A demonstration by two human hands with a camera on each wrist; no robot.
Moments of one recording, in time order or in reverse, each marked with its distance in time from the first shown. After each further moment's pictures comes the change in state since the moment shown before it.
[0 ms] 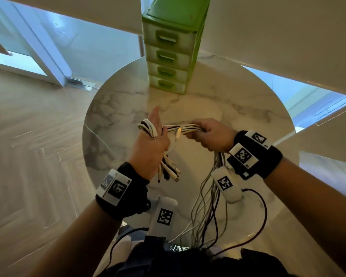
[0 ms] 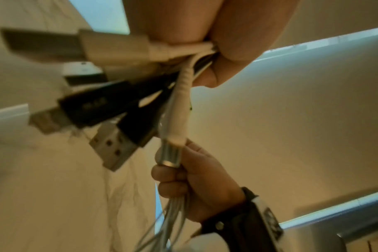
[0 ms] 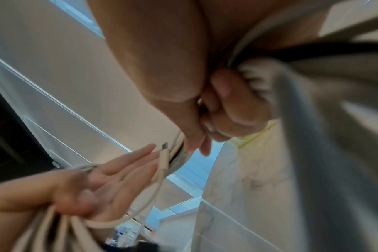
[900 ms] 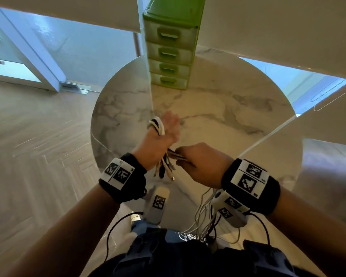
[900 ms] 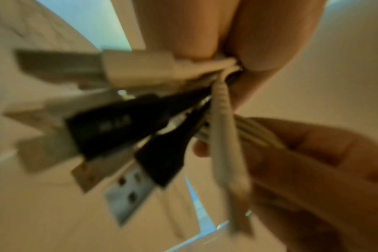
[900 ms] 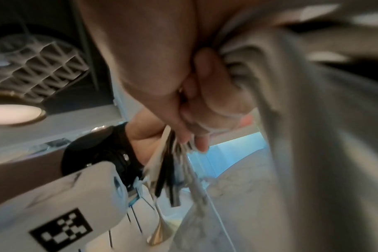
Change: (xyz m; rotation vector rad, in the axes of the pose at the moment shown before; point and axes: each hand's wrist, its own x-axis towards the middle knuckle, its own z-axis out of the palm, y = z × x) left_hand 0.013 0.002 -0.038 0.176 -0.262 -0.098; right_hand -0.044 -0.040 0.084 -0.560 -0.012 -0.138
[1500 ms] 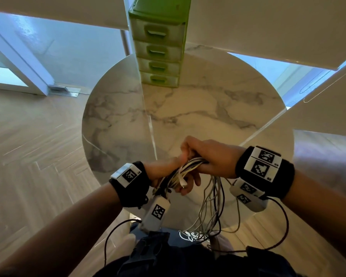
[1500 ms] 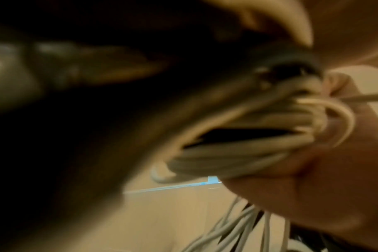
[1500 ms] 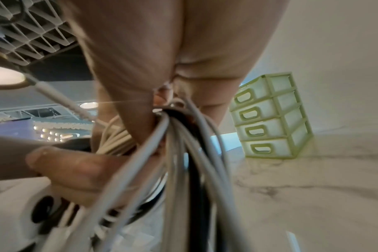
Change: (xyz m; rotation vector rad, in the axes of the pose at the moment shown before) left_hand 0.003 -0.044 0.000 0.173 -0.986 -0.475; right_hand -0.019 0.037 -0.013 0.246 -0.108 -0.150
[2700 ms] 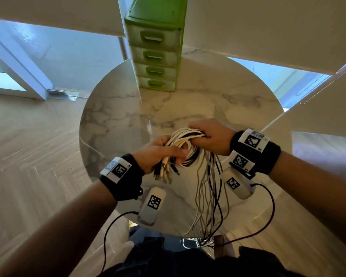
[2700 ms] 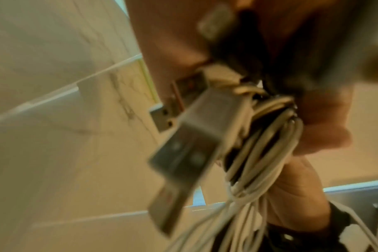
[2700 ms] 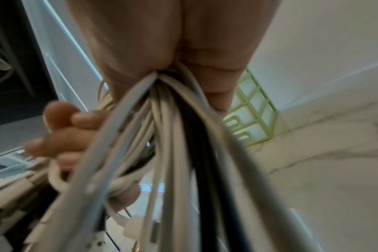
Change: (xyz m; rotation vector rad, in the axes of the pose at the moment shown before) left_hand -0.011 0.035 -0.005 -0.062 0.474 0.328; right_hand 0.027 0.028 -0.032 -0.004 0.280 0.050
